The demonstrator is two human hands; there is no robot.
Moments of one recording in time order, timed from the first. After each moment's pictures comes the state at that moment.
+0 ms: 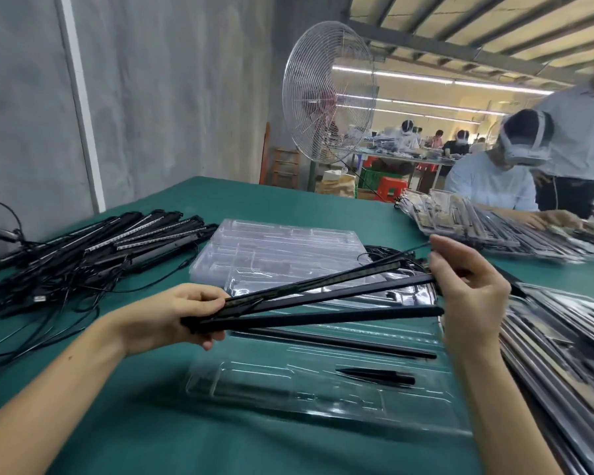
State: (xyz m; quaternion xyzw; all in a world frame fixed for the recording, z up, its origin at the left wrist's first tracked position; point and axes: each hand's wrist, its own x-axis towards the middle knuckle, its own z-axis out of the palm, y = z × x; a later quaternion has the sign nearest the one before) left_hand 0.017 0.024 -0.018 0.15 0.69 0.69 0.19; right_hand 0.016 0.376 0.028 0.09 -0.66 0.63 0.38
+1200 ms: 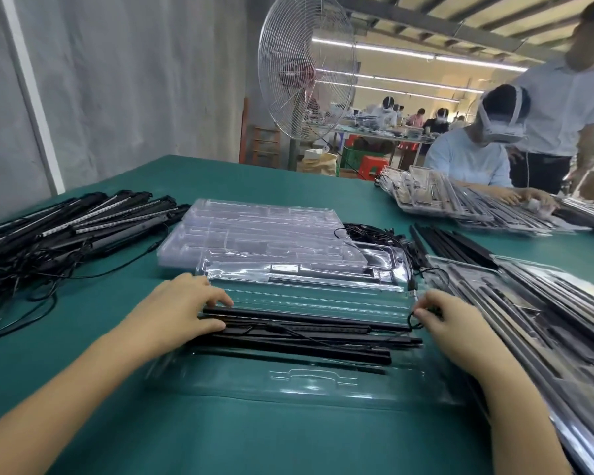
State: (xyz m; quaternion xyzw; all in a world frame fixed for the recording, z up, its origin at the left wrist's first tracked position) left_hand 0.011 0.073 -0.036 0.14 0.98 0.15 -0.06; right_hand 0.028 0.432 -0.010 -0.01 -0.96 0.25 0.10
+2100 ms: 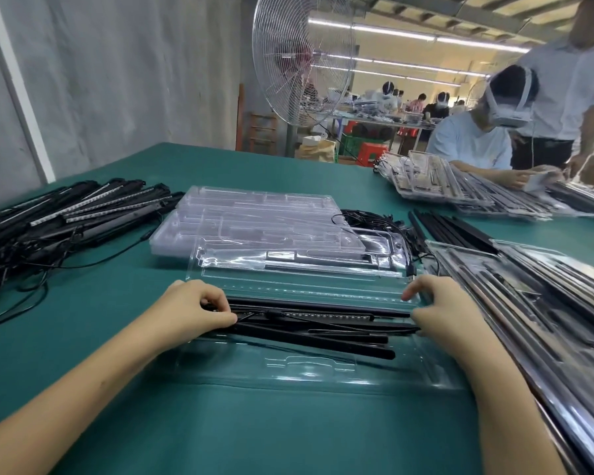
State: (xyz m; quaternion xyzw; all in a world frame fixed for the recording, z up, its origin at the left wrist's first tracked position) left_hand 0.012 0.091 -0.055 0.05 0.94 0.34 -0.02; right_hand 0.030 0.418 -0.012 -0.05 -0.94 0.32 0.08
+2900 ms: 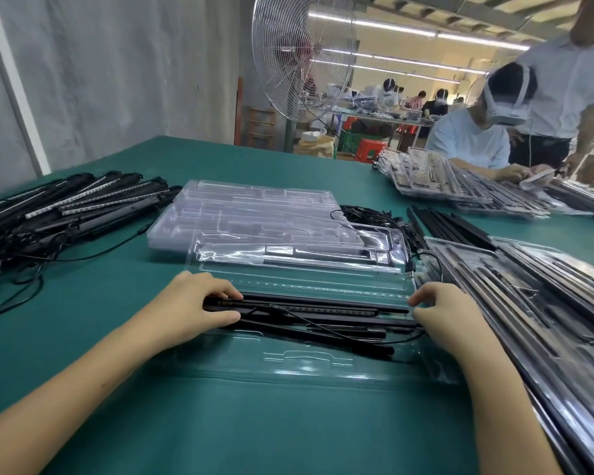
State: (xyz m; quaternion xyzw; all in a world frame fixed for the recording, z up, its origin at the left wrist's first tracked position) left_hand 0.016 0.093 -0.056 0.12 0.95 0.28 -0.05; right_hand 0.027 0.425 -0.021 -0.11 -0.95 0.28 0.08
